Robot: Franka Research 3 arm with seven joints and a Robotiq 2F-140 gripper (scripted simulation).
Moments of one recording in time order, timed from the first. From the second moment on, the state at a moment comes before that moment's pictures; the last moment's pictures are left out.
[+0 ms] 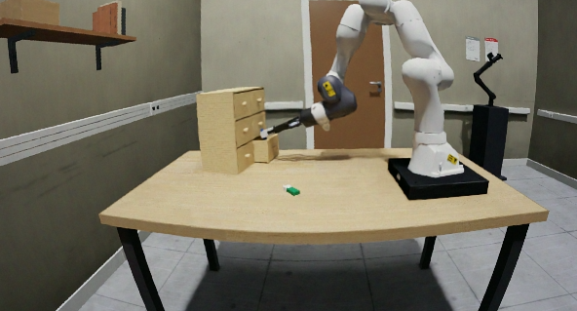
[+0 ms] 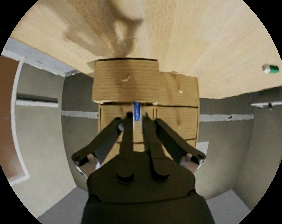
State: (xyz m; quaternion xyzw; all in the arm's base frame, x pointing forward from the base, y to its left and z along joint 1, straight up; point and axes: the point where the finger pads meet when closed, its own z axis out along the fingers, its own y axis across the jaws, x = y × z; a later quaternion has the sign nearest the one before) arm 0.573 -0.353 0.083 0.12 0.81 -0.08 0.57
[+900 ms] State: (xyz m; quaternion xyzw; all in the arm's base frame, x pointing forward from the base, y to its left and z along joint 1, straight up) arm 0.574 -0.353 0.083 0.12 0.81 -0.09 0.57
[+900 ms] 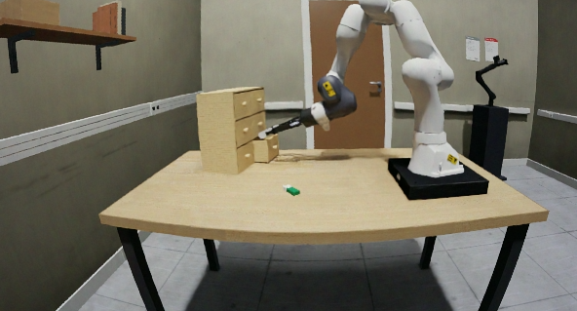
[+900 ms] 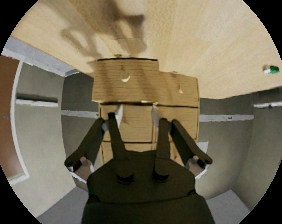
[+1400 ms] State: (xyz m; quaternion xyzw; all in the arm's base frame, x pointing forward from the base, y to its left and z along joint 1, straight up) arm 0.574 -0.355 0.087 0.12 0.81 -0.09 0.57
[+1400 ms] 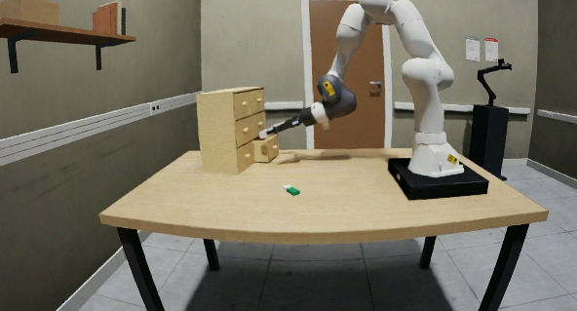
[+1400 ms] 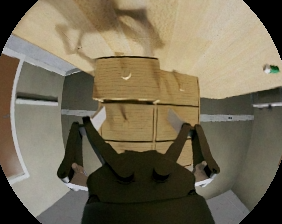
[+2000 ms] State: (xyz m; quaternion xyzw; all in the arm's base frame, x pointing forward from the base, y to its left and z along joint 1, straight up) arm 0.574 -0.356 0.105 0.12 0.81 -0.09 0.57
